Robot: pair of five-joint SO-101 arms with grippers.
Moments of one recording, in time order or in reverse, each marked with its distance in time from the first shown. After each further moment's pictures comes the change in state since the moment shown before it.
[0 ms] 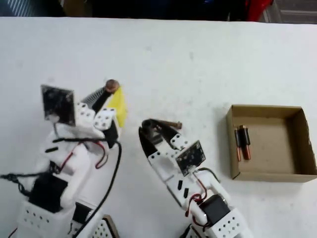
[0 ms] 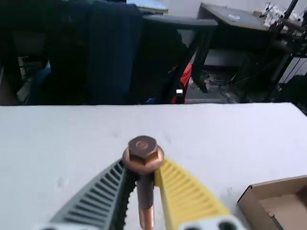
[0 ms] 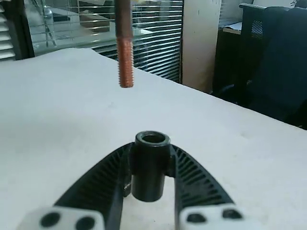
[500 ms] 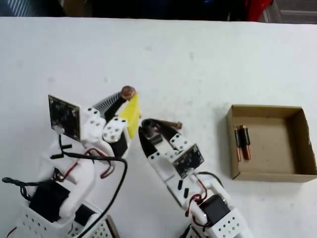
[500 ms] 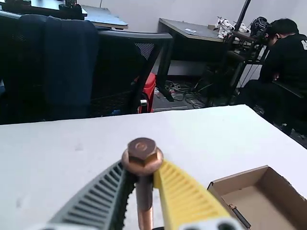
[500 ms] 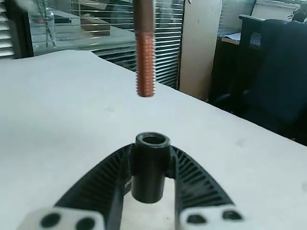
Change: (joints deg) left arm 8.5 -3.0 0.0 -0.4 0.1; right arm 0.0 0.0 0.0 -1.0 4.0
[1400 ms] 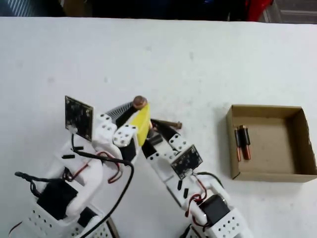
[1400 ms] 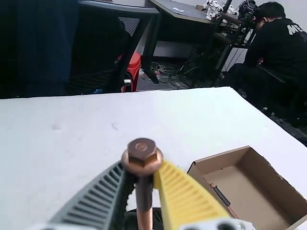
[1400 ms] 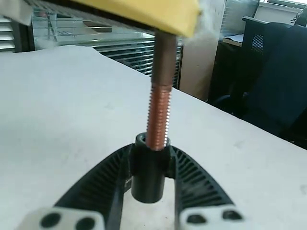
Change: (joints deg) left arm 4.7 -0.2 4.3 -0.1 3.3; right arm -0.4 0.0 0.0 0.0 1.2
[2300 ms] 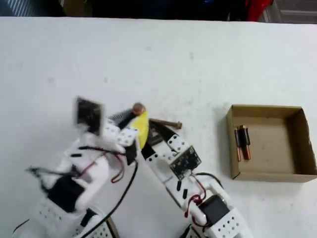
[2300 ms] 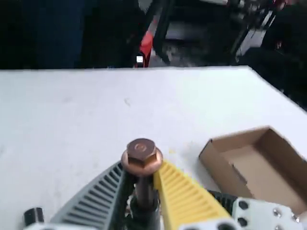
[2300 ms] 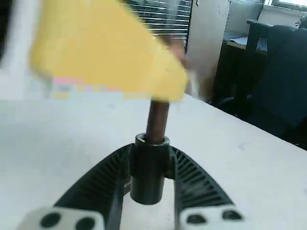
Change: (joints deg) left arm -1.9 -0.4 7.4 -0.1 0.2; right arm -0.3 0.0 0.0 0.0 0.2
